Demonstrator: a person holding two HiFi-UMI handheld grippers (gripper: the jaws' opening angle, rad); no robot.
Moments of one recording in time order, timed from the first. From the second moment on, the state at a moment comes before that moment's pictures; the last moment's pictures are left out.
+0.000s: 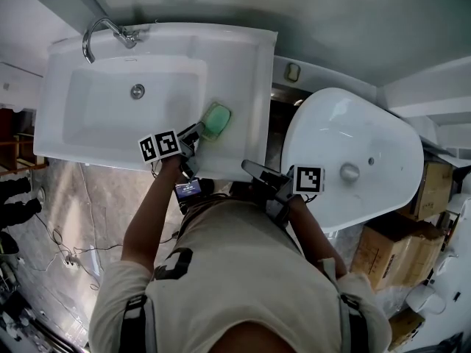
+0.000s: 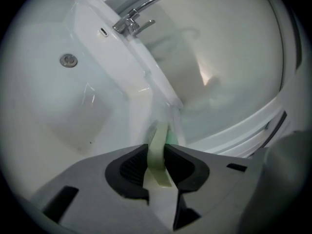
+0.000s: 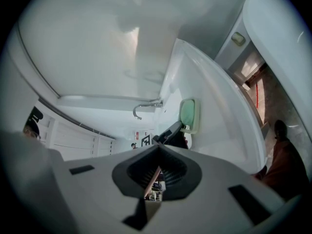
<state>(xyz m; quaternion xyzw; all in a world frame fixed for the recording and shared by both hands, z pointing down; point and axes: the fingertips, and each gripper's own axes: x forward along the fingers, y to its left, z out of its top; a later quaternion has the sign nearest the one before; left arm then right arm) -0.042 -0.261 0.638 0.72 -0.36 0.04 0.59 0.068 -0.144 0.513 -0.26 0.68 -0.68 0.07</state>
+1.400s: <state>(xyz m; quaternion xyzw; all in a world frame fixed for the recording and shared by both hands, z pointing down) -0.005 -0.231 0.649 0.87 -0.26 0.36 0.23 0.064 -0.144 0.514 -0.27 0.68 -0.67 0.07</state>
